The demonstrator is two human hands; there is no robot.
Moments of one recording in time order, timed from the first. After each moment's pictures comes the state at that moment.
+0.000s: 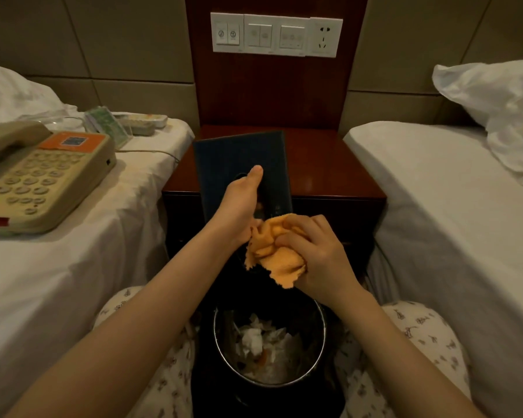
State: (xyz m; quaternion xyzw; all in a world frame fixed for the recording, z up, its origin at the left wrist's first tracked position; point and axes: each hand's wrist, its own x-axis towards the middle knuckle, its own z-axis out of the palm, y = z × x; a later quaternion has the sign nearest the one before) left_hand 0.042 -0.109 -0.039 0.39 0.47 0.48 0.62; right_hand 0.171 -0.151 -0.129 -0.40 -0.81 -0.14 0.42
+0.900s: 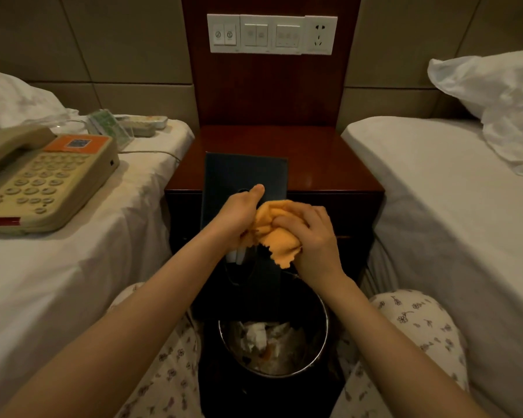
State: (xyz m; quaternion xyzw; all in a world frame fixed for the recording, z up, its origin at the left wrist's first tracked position) left_hand 0.028 -0.108 -0.059 0.53 0.58 0.32 0.52; right_hand 0.160 -0.139 -0.137 -0.46 -0.74 -0.14 0.47
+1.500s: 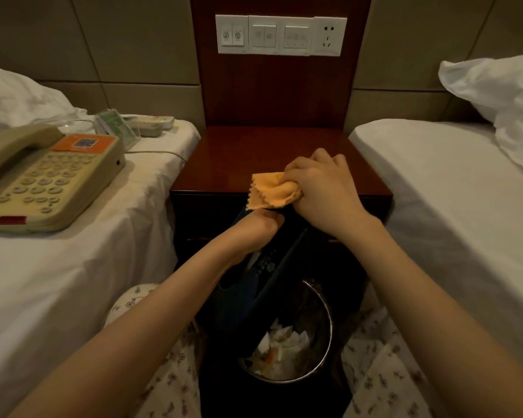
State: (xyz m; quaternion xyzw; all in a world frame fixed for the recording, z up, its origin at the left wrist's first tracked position) left_hand 0.033 -0.114 -0.069 0.68 0.53 0.22 0.45; right_hand 0.161 -0.121 -0.036 -0.55 -0.79 -0.20 0.18
